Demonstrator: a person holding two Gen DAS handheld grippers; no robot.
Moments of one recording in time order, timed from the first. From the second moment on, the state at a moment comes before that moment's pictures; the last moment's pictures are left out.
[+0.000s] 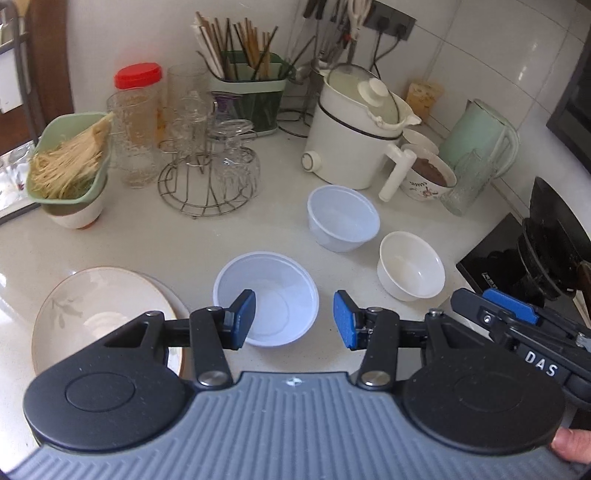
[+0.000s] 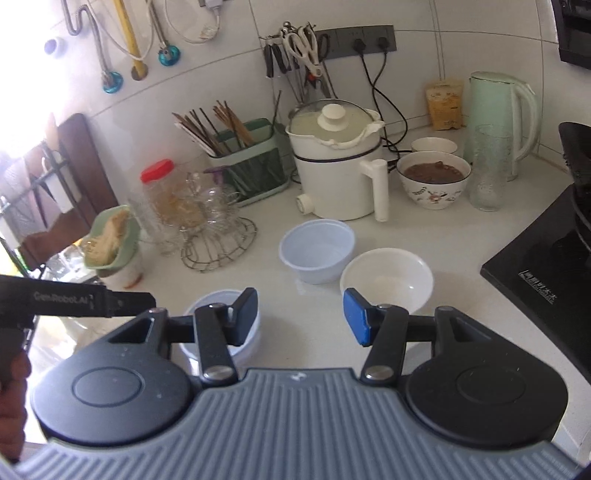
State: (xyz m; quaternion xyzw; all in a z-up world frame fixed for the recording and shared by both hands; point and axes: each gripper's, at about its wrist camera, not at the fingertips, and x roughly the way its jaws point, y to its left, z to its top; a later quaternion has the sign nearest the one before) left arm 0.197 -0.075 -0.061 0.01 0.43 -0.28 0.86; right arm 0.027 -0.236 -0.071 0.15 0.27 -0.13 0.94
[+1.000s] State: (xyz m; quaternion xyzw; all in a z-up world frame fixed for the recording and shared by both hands) left arm 0.272 -0.170 -0.073 -0.01 0.44 -0.32 0.84; right arm 0.083 -0.316 -0.090 0.15 0.28 -0.16 0.93
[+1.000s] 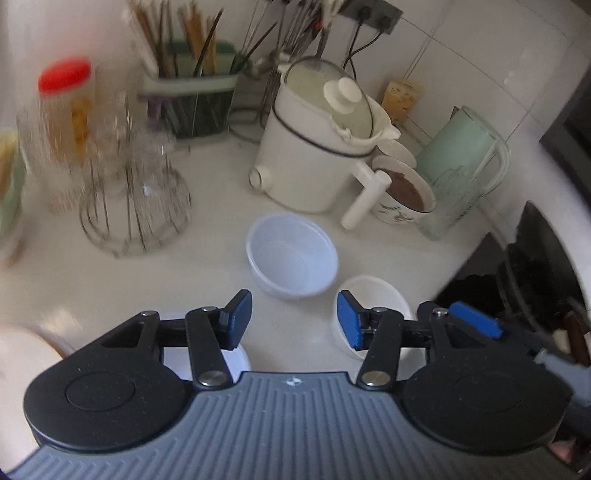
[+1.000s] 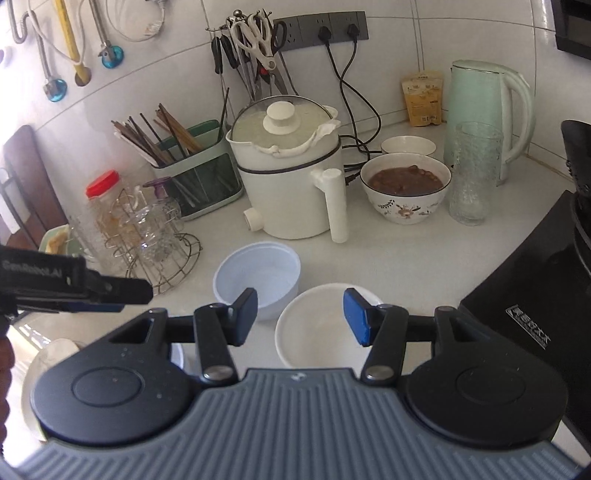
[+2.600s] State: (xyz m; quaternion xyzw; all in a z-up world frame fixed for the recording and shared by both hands) left arm 0.447 -0.230 -0.199 -0.05 0.61 -0.30 0.73; right arm 0.262 -0.372 -0.172 0.23 0.42 -0.16 0.87
